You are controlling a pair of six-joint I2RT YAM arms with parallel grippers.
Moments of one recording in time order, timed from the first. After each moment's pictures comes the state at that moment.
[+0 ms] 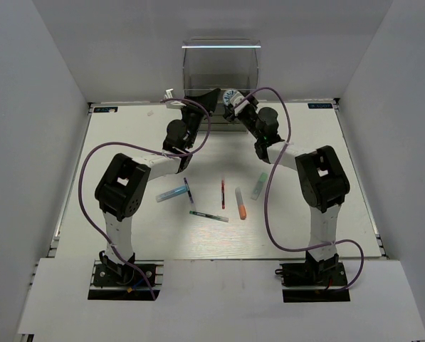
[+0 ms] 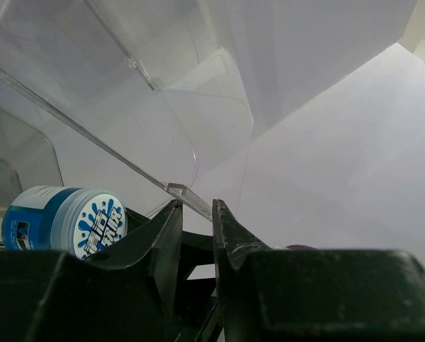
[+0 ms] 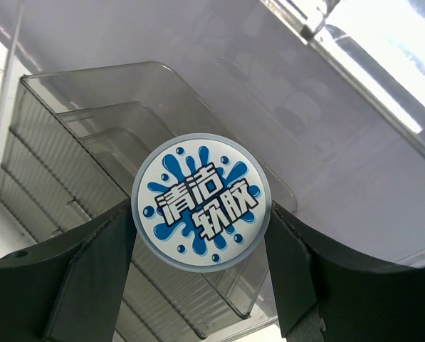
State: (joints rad) left arm -0.53 1.97 1.23 1.22 -0.15 -1.05; right arm 0.43 2.02 1.29 0.90 -0.23 -0.58
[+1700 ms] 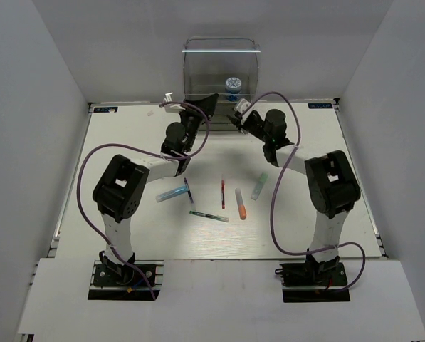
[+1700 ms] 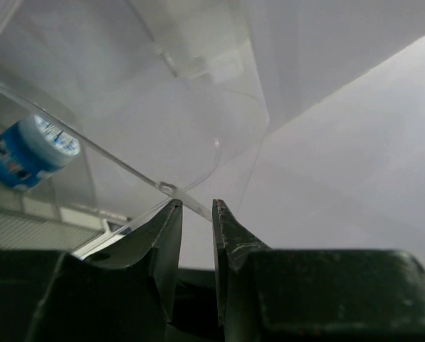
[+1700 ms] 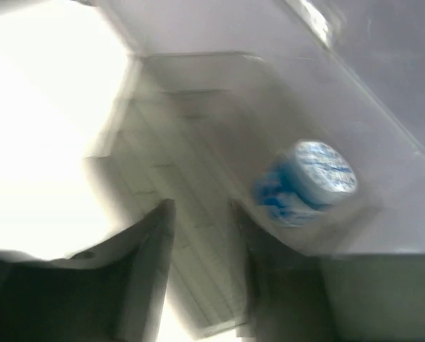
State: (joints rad) left arm -0.53 1.96 1.19 1.20 -0.15 -1.05; right arm 0.39 1.97 1.22 0.82 -0.43 -0.51
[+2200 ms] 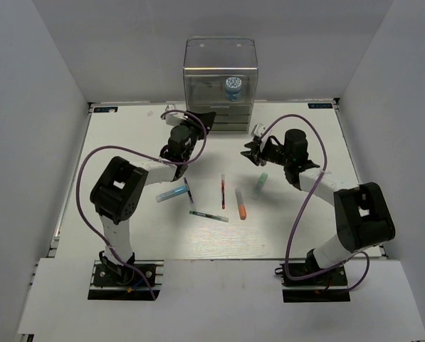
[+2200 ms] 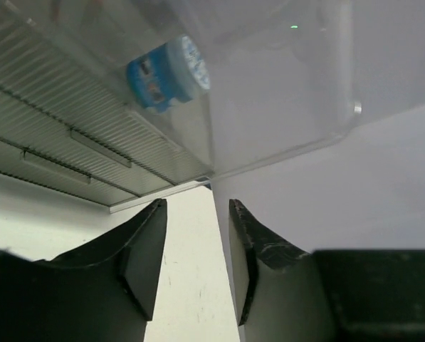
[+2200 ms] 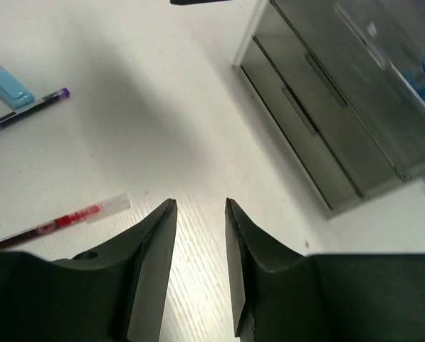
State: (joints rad) left arm -0.53 1.90 1.06 0.93 -0.20 -1.08; right arm 0.32 1.55 0.80 0.49 -0.74 -0.47
